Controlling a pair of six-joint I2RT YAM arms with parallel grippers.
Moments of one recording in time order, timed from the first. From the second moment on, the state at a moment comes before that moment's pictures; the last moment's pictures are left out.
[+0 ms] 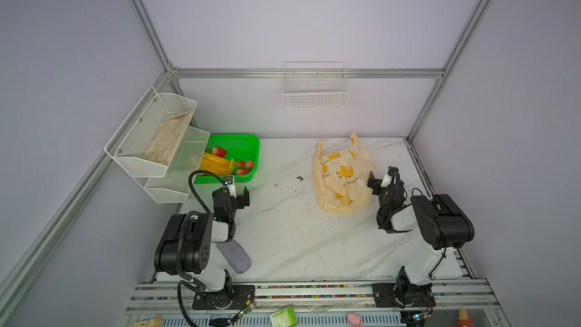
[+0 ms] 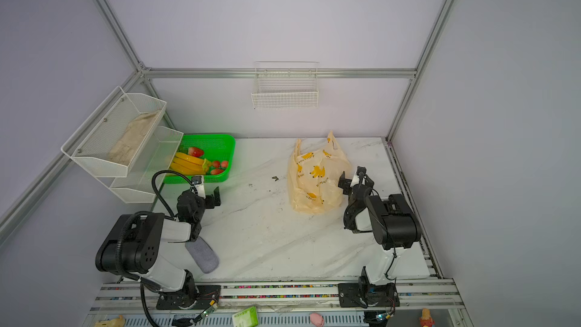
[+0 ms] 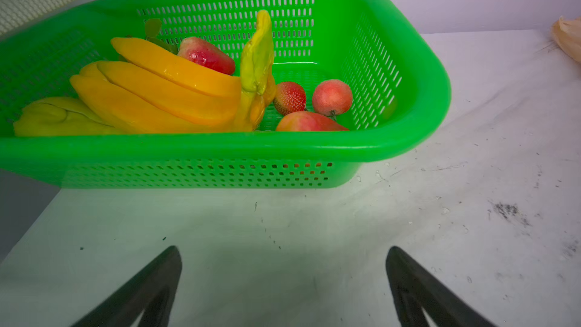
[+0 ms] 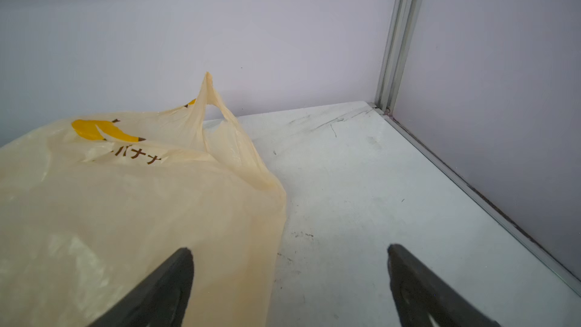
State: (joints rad) left arm 0.04 1.59 0.35 0.90 -0.08 0.05; right arm 0.10 1.79 0.45 1.21 0.24 0.08
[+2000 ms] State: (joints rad) left arm -0.08 1.10 0.44 0.43 0.08 -0.33; right arm 0.30 1.50 0.86 0.39 0.33 0.33
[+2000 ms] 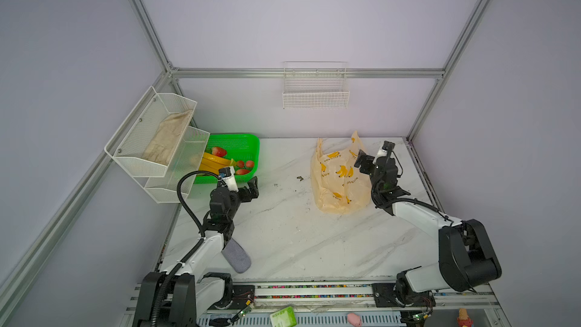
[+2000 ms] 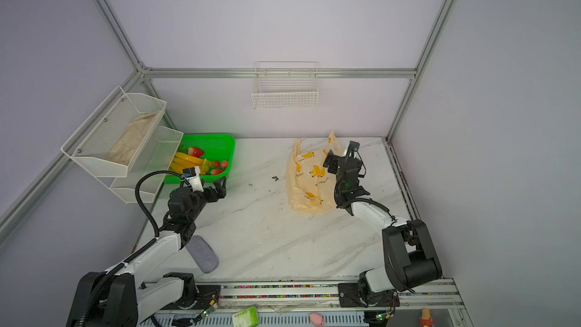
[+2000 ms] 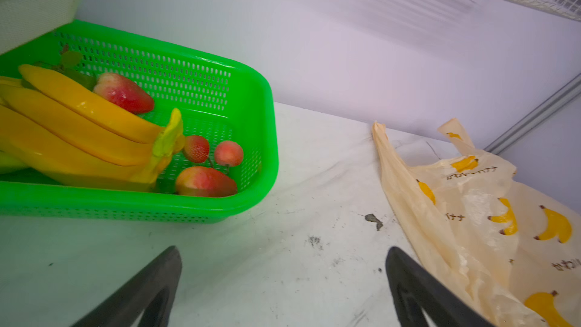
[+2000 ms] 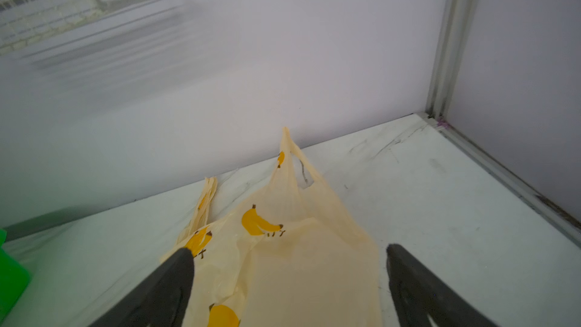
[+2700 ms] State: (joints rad) left arm -0.25 1.16 0.65 0.15 0.20 -0.52; right arm 0.22 1.76 1.10 -0.01 0.09 0.23
